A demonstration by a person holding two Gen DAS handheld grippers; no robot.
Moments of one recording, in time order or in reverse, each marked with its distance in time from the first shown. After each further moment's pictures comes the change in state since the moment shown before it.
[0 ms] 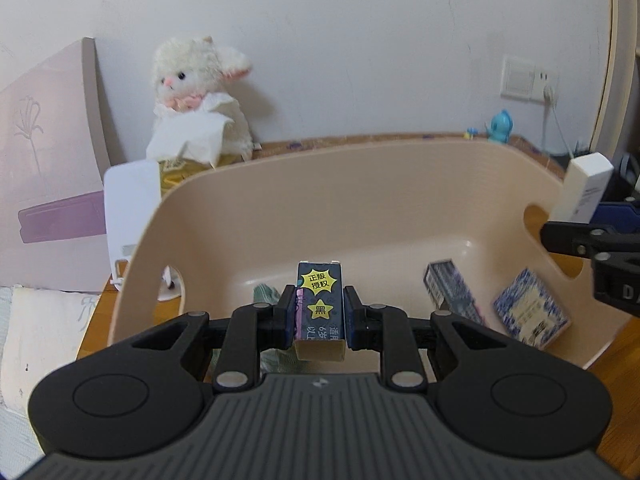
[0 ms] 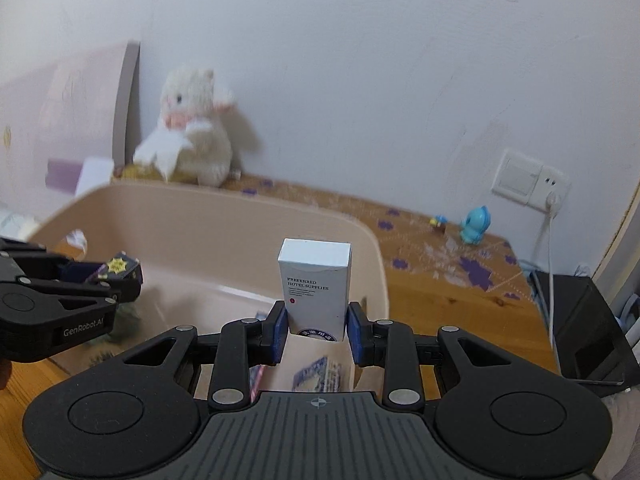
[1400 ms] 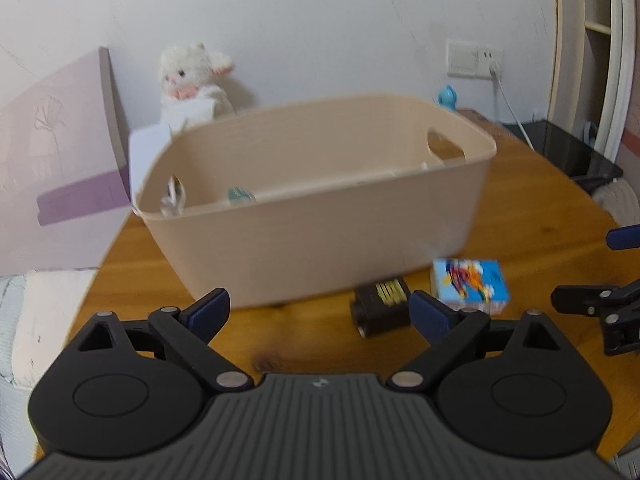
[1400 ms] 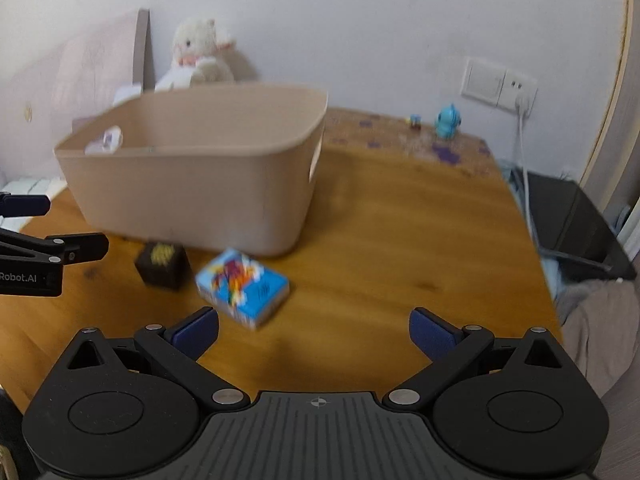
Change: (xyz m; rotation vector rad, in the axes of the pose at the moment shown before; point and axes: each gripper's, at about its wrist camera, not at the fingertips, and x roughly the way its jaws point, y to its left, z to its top) left arm -0.108 -0.051 -0.096 0.041 -0.021 -0.009; right arm -0.094 -0.056 -0.119 0.061 0.132 0.073
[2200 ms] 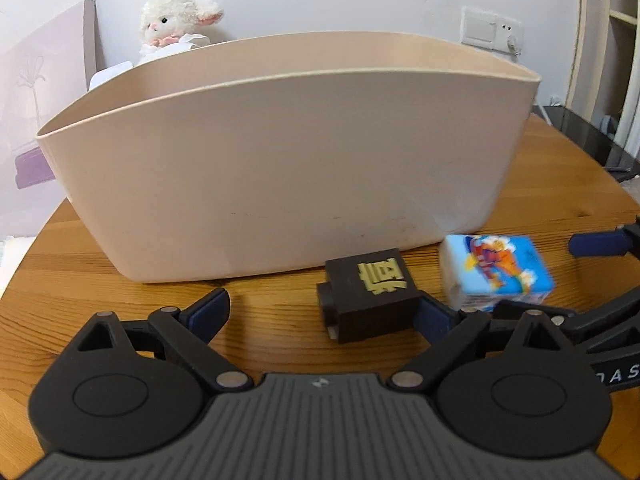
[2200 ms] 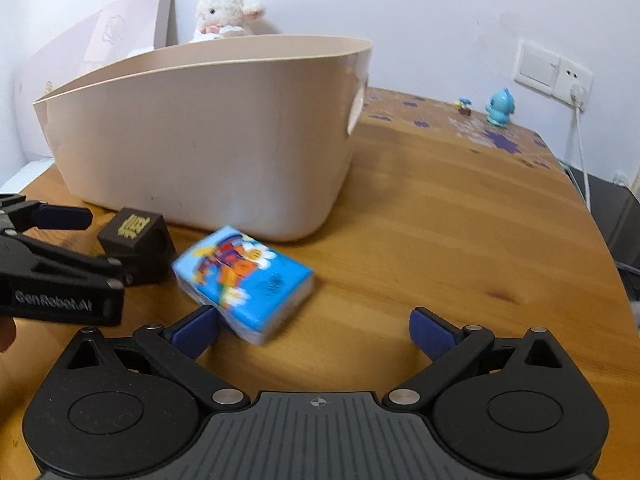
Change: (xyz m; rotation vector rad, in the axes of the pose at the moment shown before) left arm 0.081 -0.020 -0.017 -0.066 0.046 0.007; right arm 0.083 0.008 -0.012 -0.065 -0.025 0.097
